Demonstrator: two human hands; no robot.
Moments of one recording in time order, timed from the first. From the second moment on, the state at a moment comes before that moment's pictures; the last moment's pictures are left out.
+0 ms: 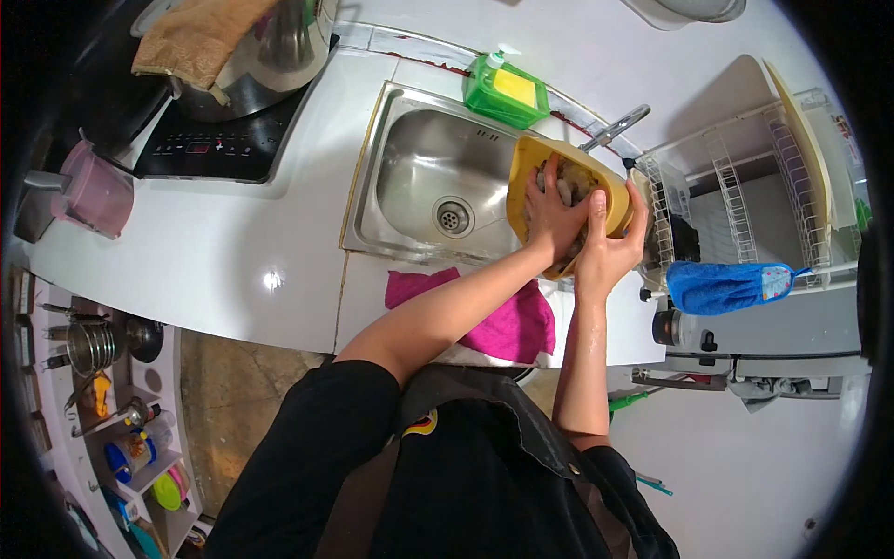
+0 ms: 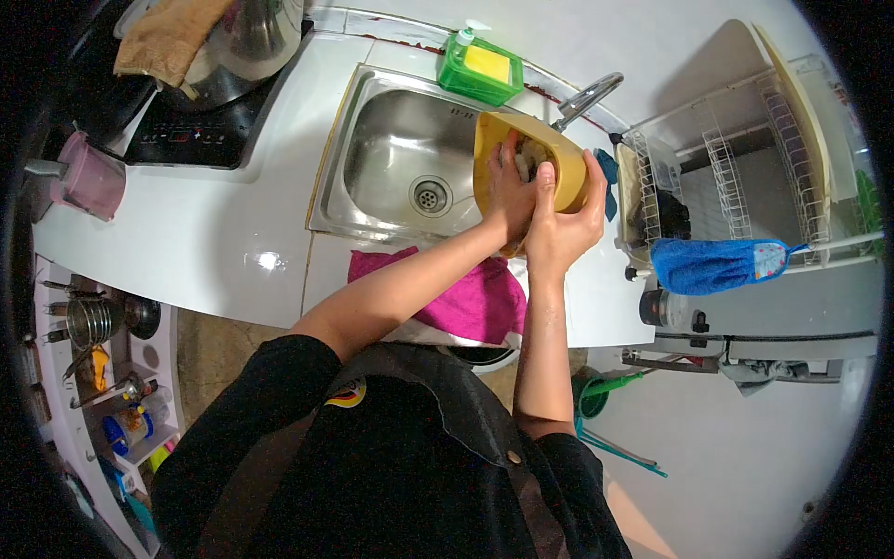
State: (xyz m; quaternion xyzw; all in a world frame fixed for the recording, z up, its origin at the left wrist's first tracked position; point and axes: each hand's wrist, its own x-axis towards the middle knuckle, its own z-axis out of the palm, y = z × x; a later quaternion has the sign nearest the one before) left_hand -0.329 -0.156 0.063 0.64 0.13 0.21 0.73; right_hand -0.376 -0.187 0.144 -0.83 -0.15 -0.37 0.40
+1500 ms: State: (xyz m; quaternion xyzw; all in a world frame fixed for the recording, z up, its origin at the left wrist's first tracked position) left_hand -0.306 -0.184 0.024 0.66 0.09 0.32 0.67; right_hand -0.376 -0.184 0.141 -0.84 -0.17 -0.37 0.36
